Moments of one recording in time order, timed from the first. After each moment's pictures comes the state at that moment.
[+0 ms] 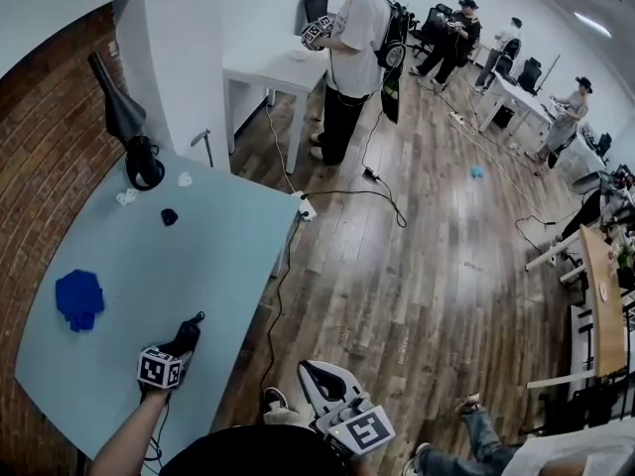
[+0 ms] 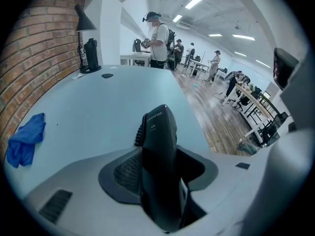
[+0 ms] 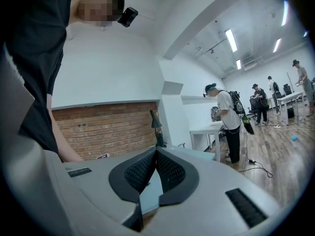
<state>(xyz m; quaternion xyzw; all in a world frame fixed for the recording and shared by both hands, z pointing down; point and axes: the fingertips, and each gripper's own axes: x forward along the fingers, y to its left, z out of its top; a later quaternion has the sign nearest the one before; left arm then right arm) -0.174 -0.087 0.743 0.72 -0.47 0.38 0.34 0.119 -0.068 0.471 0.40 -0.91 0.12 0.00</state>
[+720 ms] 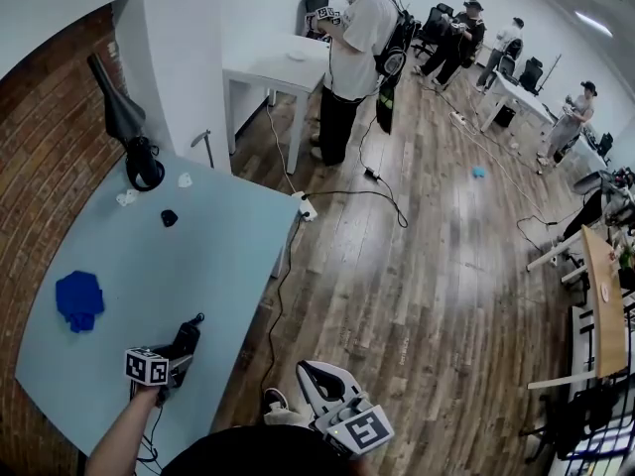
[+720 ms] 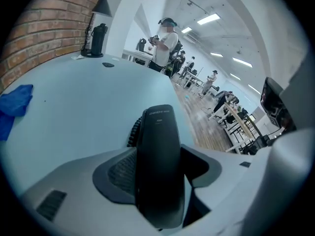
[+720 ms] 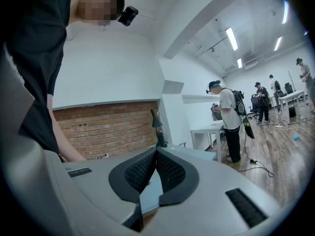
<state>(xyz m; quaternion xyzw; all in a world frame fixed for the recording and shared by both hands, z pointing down) -0.173 -0.079 0.748 0.74 -0.43 0.29 0.42 0.119 -0.071 0.473 0.40 -0.91 0.12 0.01</state>
